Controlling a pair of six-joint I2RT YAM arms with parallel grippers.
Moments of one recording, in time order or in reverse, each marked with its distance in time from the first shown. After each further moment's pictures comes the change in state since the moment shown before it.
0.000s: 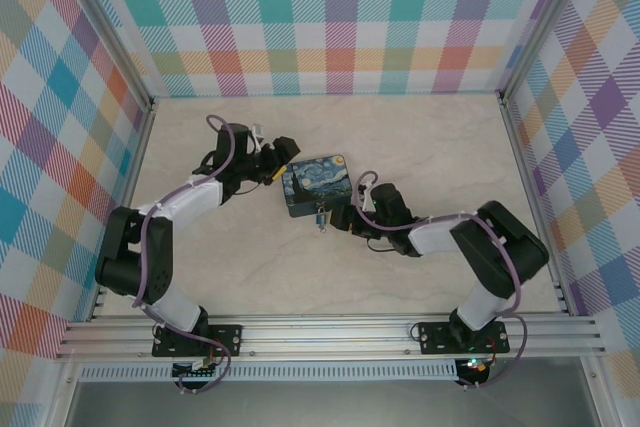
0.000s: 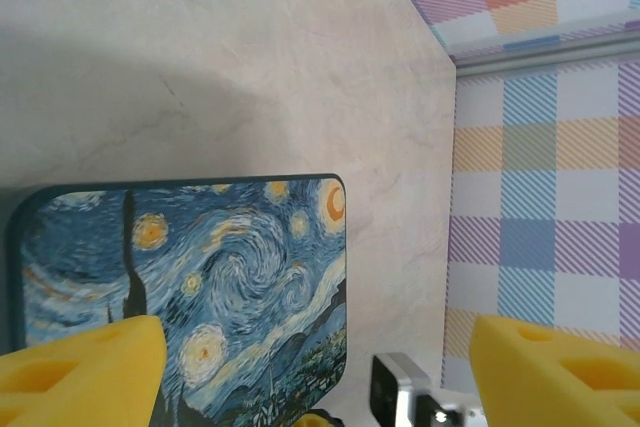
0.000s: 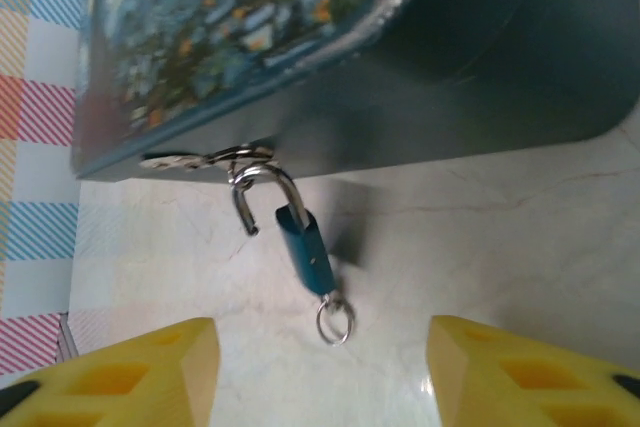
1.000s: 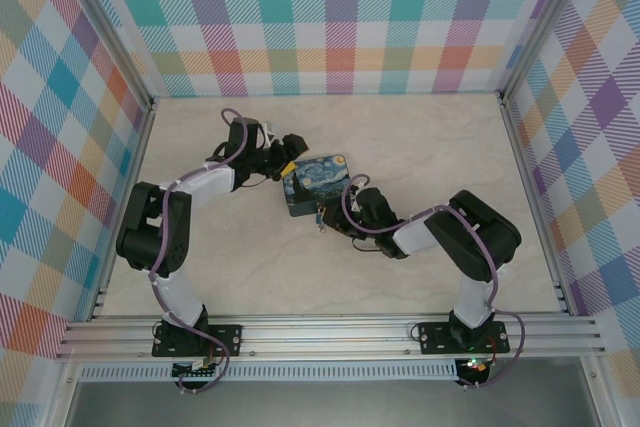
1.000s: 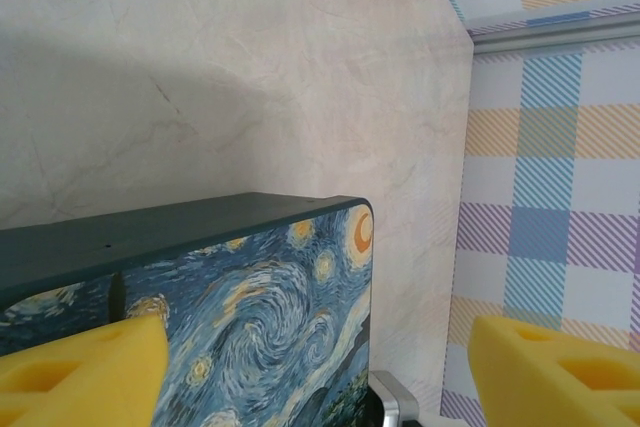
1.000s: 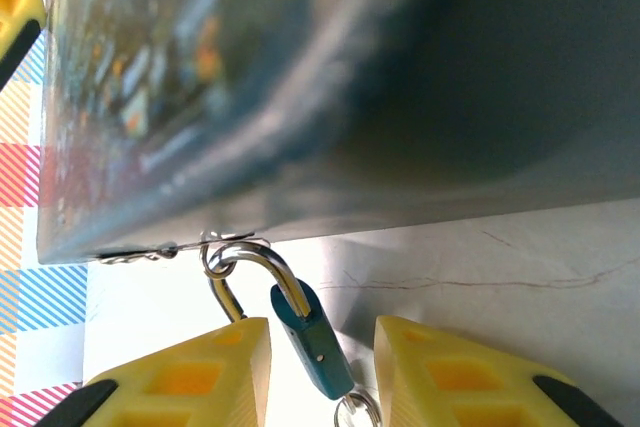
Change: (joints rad) left arm -0.003 0.177 0.114 0.010 0.063 0.006; right arm 0.063 0.118 0.047 0.122 0.113 0.141
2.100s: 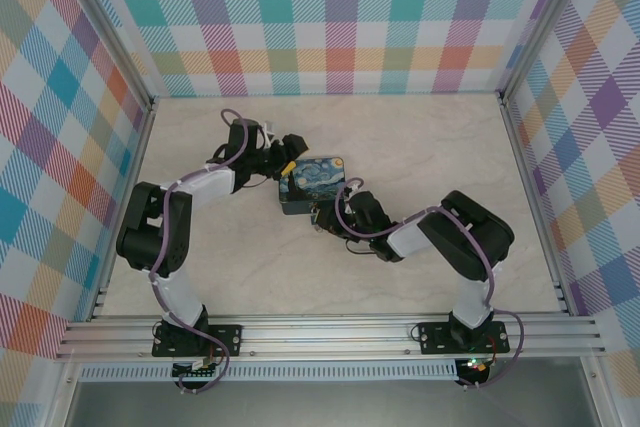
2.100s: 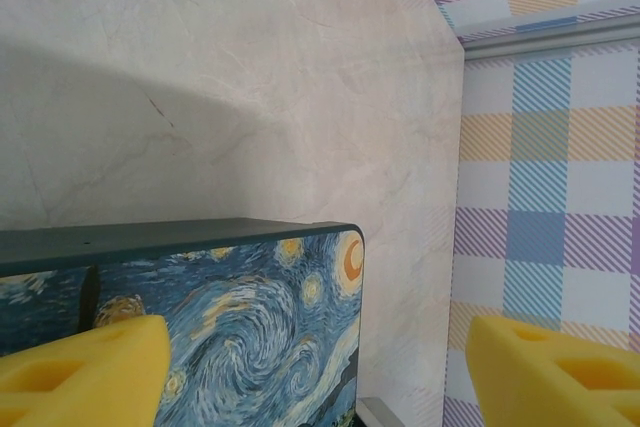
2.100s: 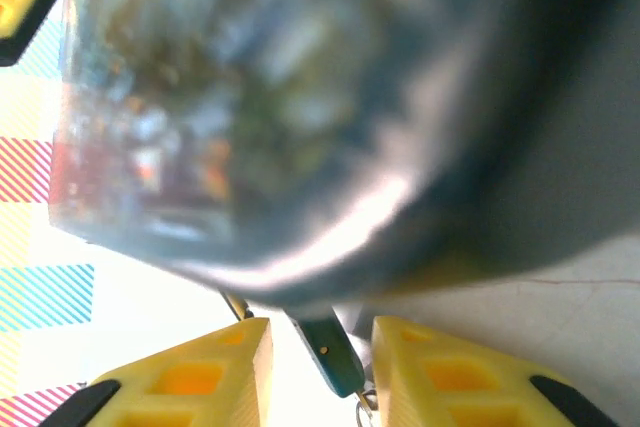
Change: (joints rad) left arm -0.007 -0.003 -0.031 0.056 -0.014 0.001; right arm 0.036 0.016 0.013 0.036 0.051 0.013
